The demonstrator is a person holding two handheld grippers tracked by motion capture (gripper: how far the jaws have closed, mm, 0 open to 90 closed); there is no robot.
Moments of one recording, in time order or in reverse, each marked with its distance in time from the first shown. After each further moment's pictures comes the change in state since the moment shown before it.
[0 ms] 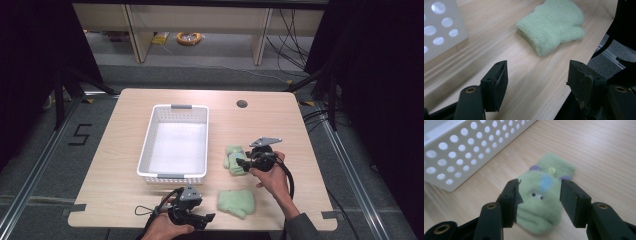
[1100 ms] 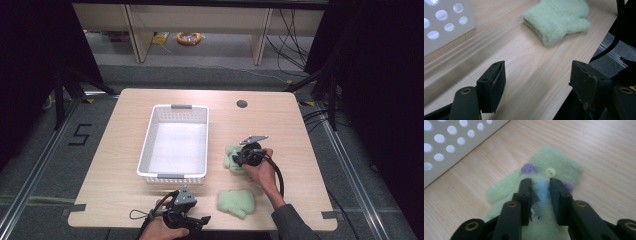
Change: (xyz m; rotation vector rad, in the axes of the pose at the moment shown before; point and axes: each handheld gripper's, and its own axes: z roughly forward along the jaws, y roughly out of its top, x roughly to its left) left arm 0.004 -0.013 -0.004 -0.008 0.015 0.010; right arm -0.010 0.001 0.049 0.053 -0.009 -0.039
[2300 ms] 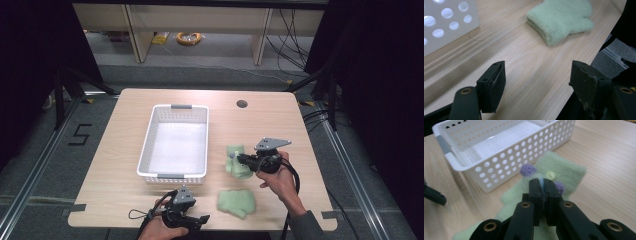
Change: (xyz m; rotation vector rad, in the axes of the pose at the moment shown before) left arm 0.003 -0.001 0.000 -0.011 0.008 -0.019; right arm 0.020 -0.003 -0.085 -0.179 0.168 -0.072
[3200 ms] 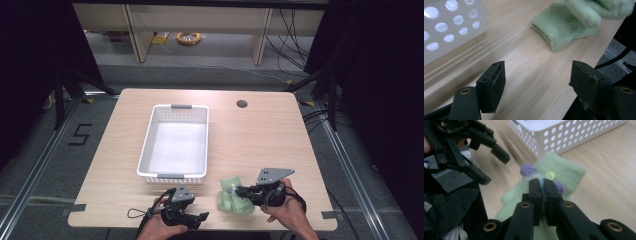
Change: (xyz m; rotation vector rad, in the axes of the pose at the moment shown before) left arm 0.005 0.003 -0.003 -0.016 0.022 -0.013; right arm 0.052 -0.045 -0.029 0.057 0.193 -0.097
